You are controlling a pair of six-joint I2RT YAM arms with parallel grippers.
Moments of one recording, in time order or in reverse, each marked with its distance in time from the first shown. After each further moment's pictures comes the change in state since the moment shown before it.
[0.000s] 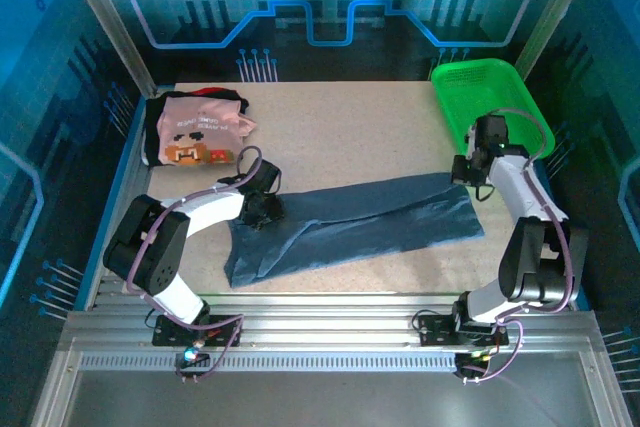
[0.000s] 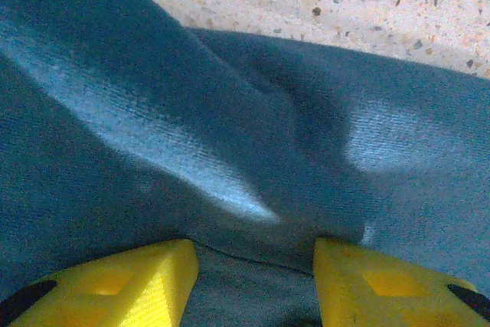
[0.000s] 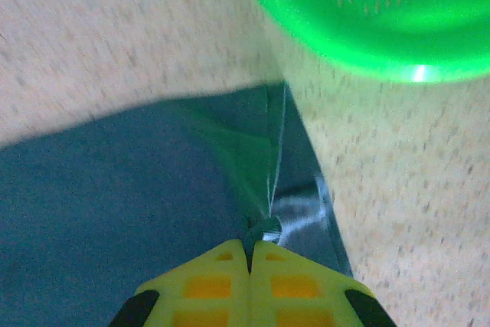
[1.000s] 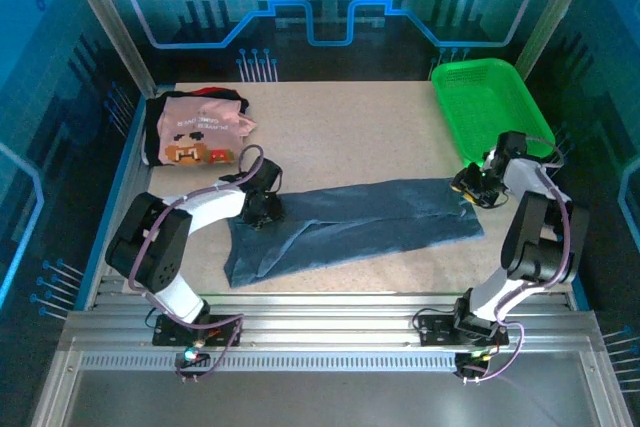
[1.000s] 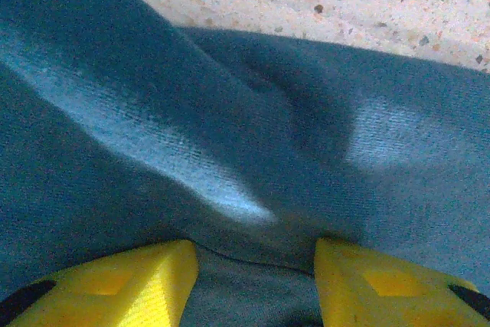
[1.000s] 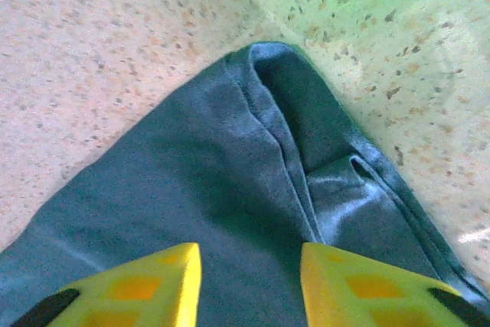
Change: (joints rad) left arm 0.000 0.017 0.023 -0.030 -0.003 0.019; right arm -0.192 0.168 -0.016 0.048 -0.367 0.277
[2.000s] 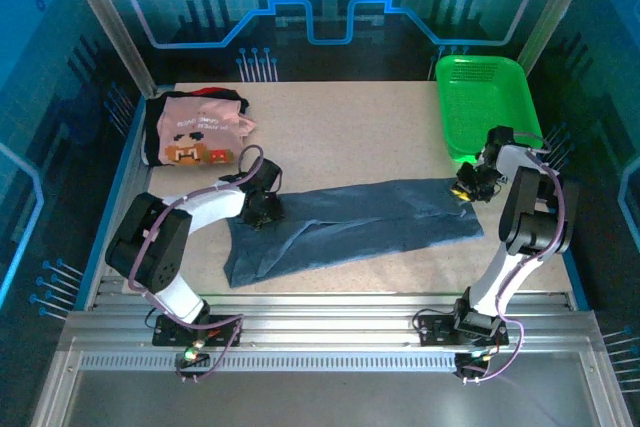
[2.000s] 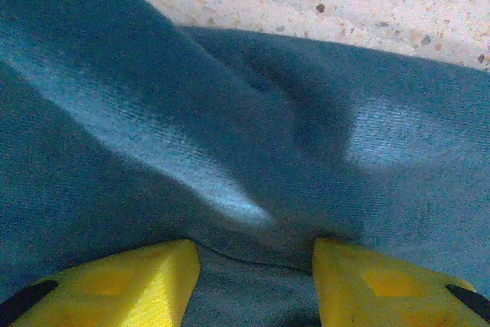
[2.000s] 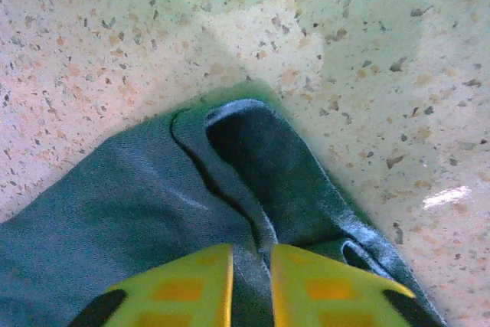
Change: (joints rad) left arm 0.000 0.000 0.000 -0.002 0.000 0.000; right arm 0.039 0.184 0.136 -0.065 0.091 -0.027
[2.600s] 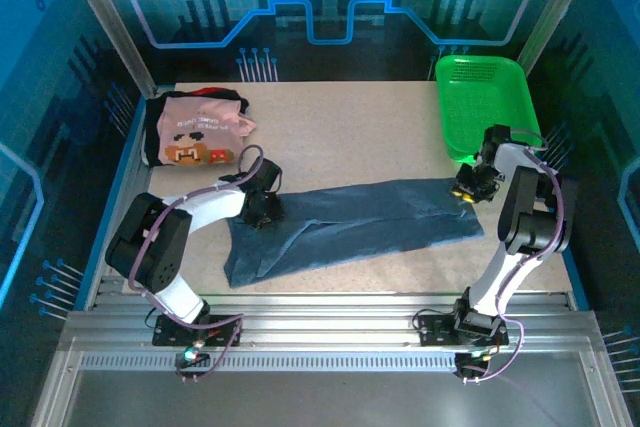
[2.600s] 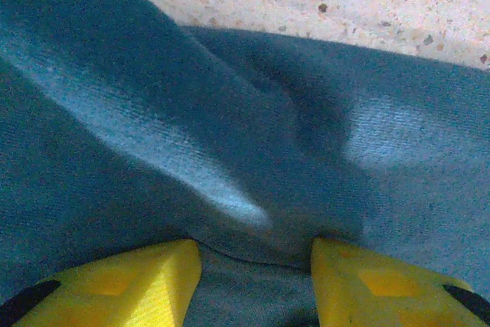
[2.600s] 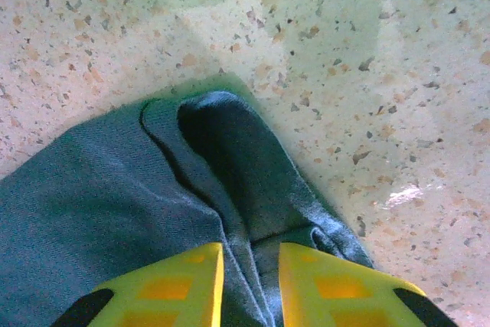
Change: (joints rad) left arm 0.001 0.000 0.000 -0.002 0.000 0.000; right arm 0.016 0.000 0.014 -0.035 0.085 -0.064
